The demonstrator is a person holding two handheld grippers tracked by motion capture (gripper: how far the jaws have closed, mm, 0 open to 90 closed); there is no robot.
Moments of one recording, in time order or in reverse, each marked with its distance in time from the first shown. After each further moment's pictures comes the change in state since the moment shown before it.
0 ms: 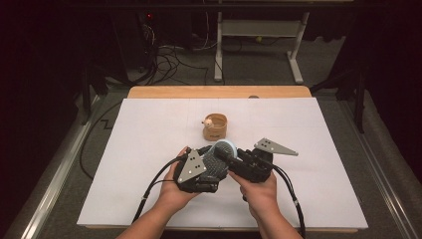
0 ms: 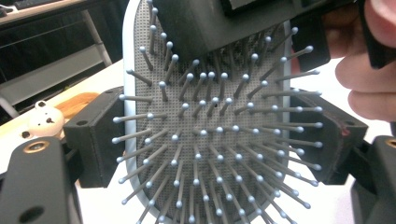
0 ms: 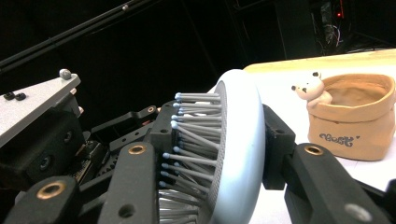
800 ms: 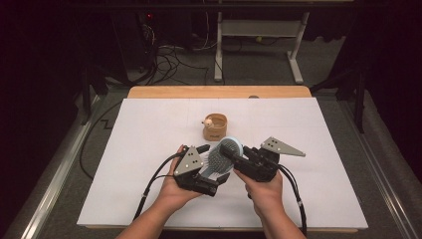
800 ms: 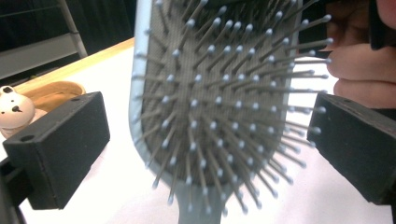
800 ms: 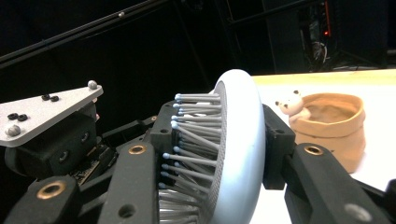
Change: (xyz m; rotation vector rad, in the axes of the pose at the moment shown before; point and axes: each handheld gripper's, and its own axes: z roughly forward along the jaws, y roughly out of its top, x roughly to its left) left arm 0.011 -0.005 0.004 -0.006 -0.097 -0.097; right arm -0.003 0.007 -0.012 -0.039 -0.033 -0.057
